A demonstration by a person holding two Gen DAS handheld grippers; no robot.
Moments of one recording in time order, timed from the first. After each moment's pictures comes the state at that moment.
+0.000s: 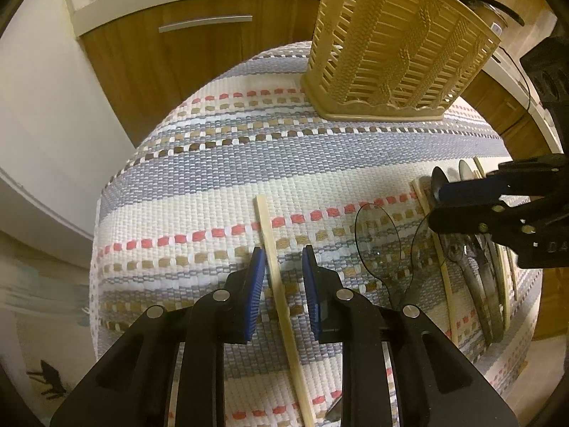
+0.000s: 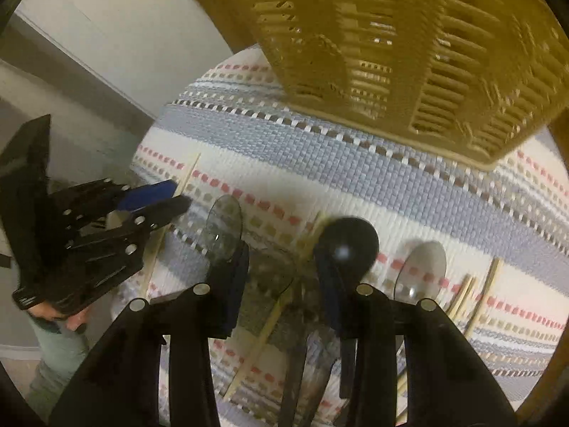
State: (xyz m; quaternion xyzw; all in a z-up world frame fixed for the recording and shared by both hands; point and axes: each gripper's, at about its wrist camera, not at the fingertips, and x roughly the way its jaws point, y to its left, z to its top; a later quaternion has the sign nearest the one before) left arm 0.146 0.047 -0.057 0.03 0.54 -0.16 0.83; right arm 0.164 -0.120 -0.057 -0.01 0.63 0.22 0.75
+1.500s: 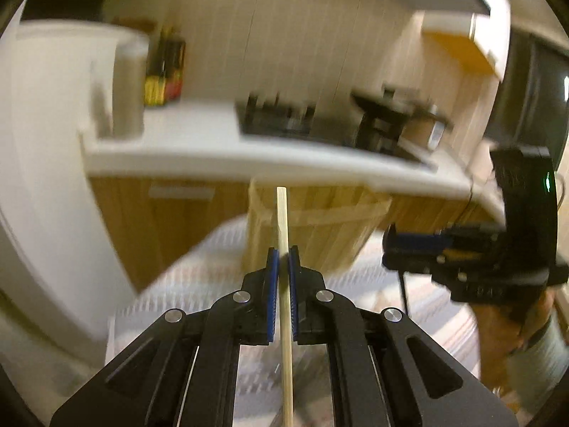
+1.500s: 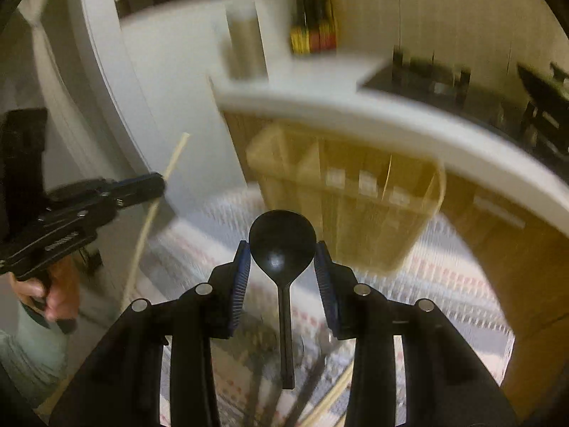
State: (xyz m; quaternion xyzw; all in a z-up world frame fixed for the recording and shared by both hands) left arm 0.106 0.024 0.103 -0.05 0.29 -0.22 0.93; right arm 0.114 -0.160 0.069 -0.02 0.39 0.26 0.88
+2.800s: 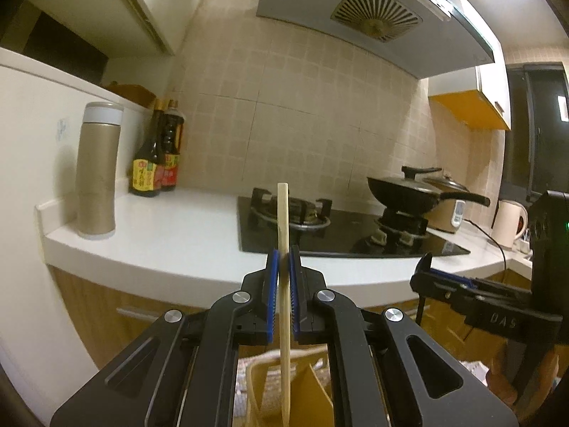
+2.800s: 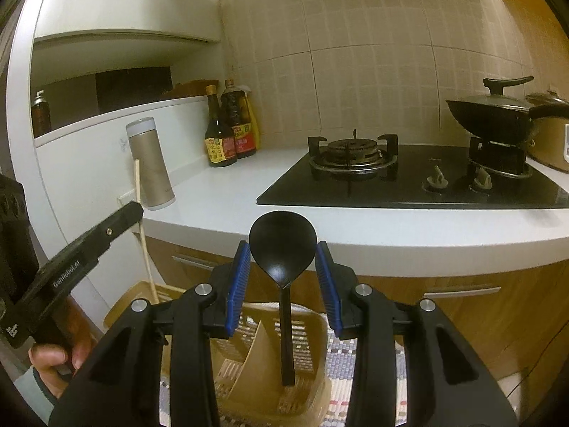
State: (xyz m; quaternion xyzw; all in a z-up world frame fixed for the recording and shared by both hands) left arm 0.229 -0.023 0.088 -0.07 0.10 -0.19 0.97; right arm 0.222 -0.241 0.055 0.06 0.23 0.14 0.96
